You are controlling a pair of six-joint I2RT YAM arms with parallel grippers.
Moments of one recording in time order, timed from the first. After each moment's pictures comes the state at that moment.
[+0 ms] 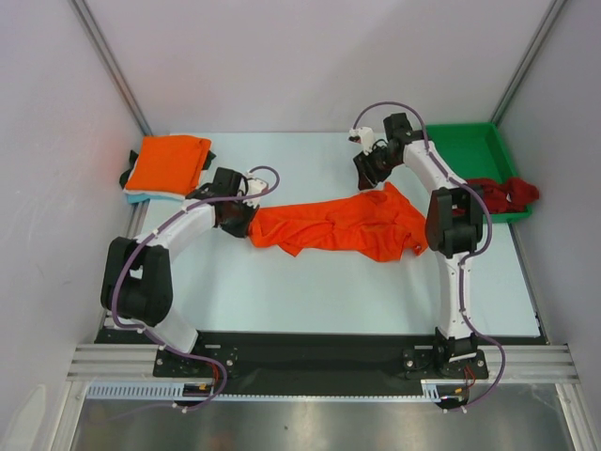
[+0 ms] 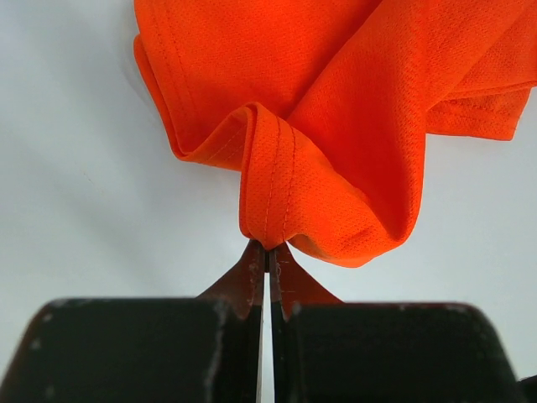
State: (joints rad) left arm -0.28 1.61 1.10 -0.59 0.13 0.24; right arm 0.19 2.30 2.06 -0.83 -0.51 -0.55
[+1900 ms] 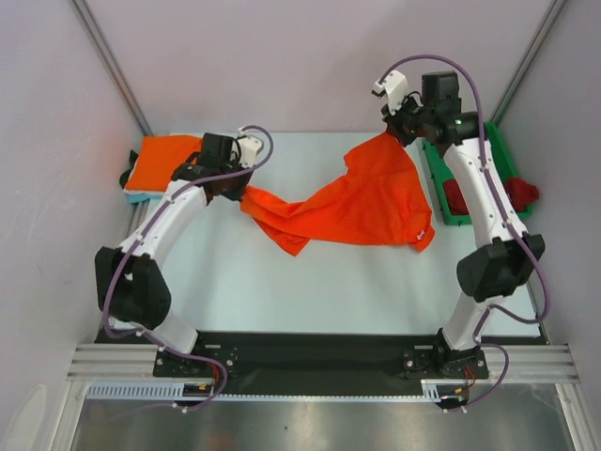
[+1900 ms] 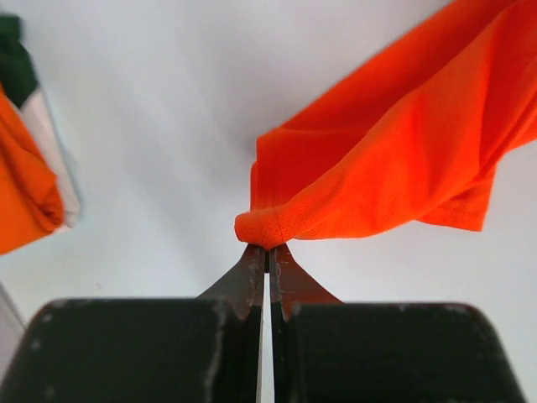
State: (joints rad) left arm -0.27 1.60 1.37 -0.62 0.07 0.26; right arm 0.21 1.83 2.02 -0.80 -0.34 -0.59
